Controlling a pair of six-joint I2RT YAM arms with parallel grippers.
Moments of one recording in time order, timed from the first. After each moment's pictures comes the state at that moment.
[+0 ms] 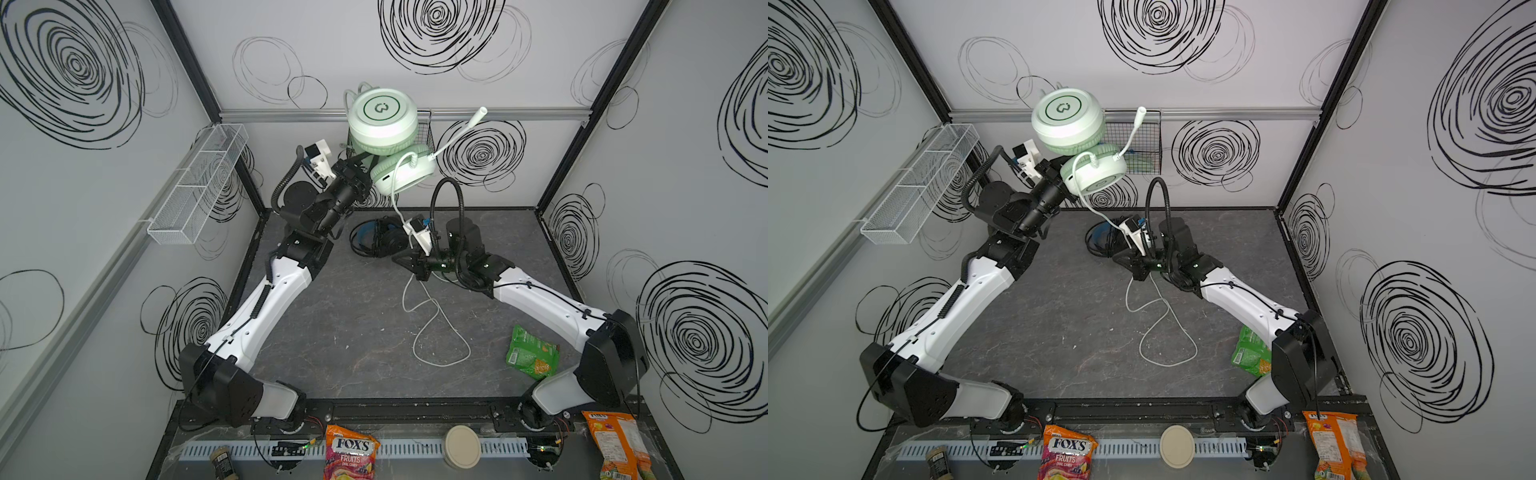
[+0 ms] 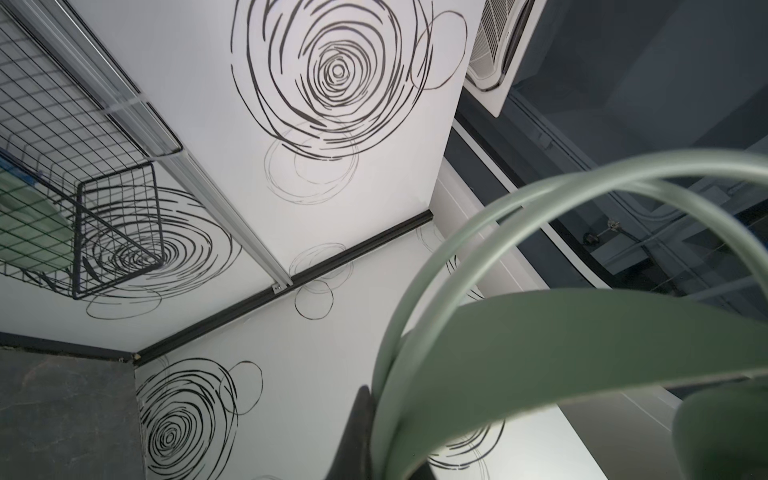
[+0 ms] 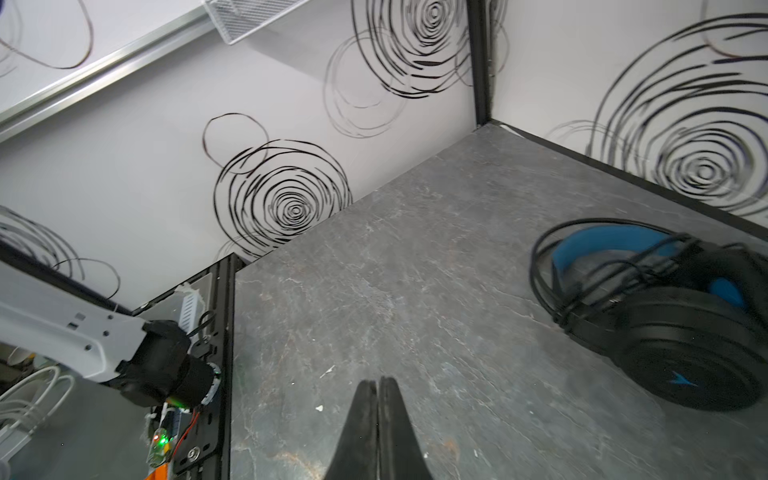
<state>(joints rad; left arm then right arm) -0.37 1.41 1.42 0.43 0.34 -1.40 0.64 1.51 1.20 -0.06 -0.59 0.10</state>
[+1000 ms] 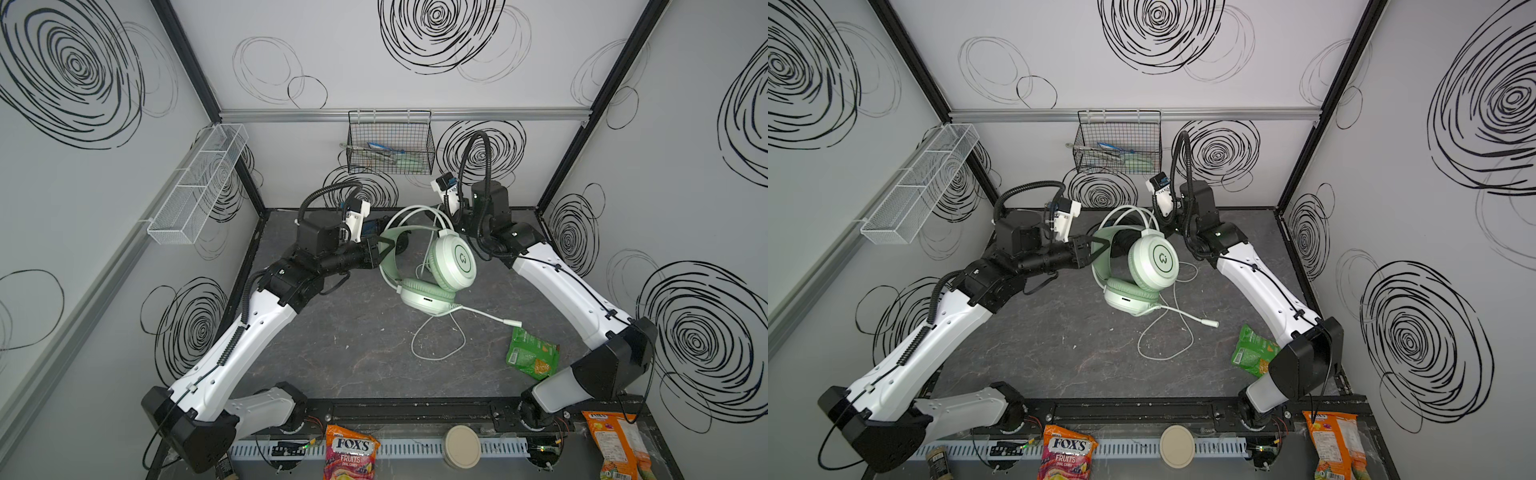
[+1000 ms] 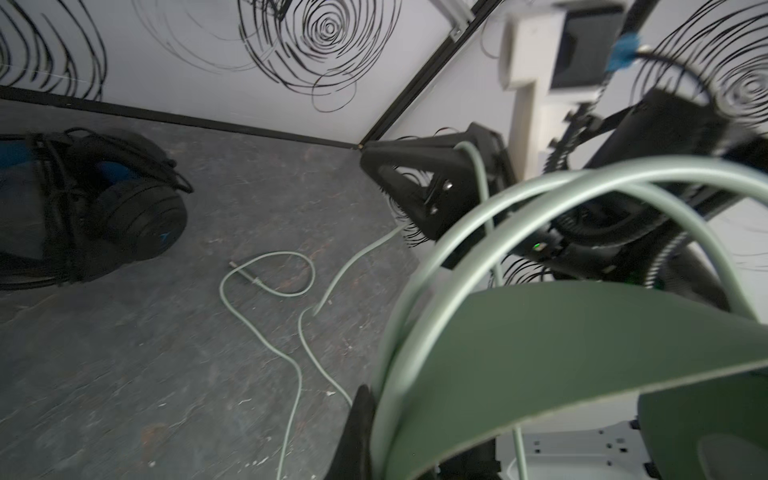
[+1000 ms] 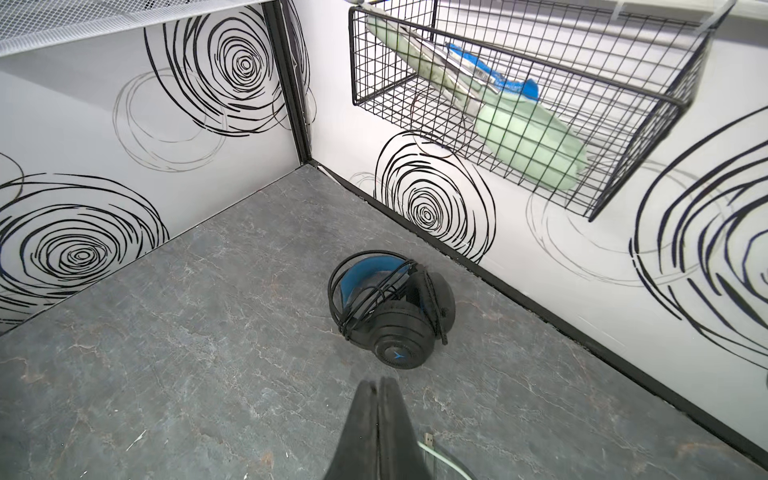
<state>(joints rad) -0.52 1.19 1.32 -0.54 0.36 -0.57 0.52 1.53 1.55 -0.39 -0.23 -0.11</state>
